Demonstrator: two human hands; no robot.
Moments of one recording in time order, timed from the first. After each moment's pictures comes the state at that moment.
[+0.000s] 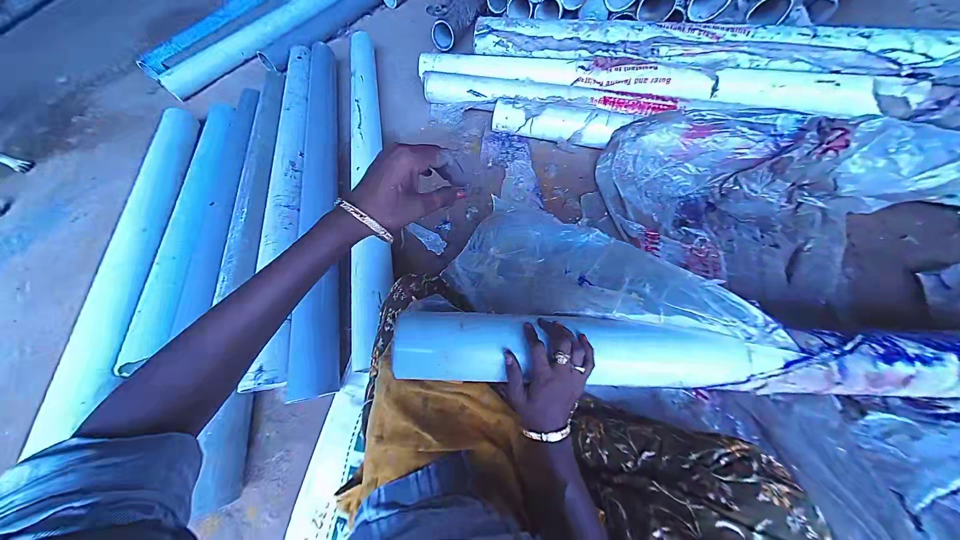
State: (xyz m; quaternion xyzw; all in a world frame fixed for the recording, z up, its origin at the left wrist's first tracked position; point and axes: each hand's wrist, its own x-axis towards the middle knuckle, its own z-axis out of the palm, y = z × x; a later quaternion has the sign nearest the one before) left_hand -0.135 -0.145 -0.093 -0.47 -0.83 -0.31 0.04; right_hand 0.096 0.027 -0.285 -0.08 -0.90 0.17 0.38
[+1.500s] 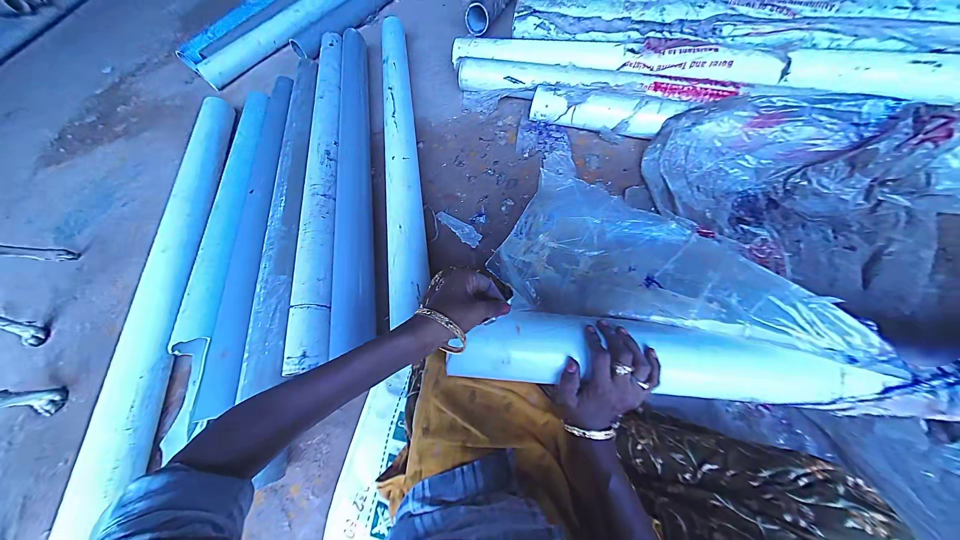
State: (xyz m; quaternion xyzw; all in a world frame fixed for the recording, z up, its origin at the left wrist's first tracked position) left_hand -0.029 -0.160 -0.145 -0.06 -0.80 -0.51 -0.33; right_hand 0.095 0.018 -0.302 -0.10 -0.88 0.11 0.45
